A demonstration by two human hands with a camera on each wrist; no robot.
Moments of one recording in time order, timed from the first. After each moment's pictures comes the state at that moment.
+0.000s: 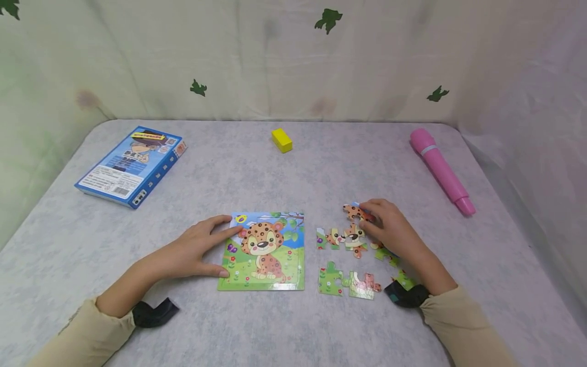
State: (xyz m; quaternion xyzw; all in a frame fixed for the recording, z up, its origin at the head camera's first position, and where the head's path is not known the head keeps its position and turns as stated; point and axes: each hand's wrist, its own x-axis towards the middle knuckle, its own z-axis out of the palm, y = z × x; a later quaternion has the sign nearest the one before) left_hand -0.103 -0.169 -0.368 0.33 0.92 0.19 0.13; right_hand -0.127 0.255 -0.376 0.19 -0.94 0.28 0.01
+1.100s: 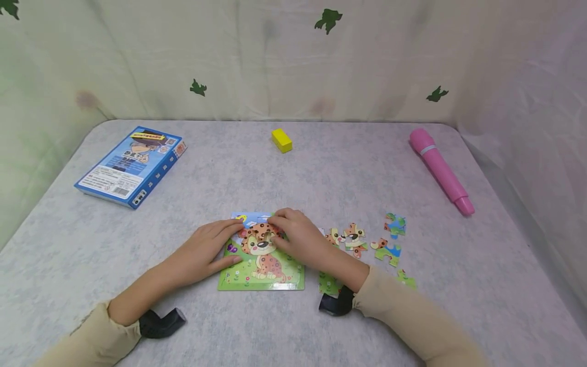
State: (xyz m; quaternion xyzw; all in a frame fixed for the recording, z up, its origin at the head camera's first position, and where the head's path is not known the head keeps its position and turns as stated) left_hand -0.097 -0.150 -0.380 0.33 0.93 0.17 0.02; right_hand -0.117 0.099 -0.365 0.32 -0.90 0.29 -0.01
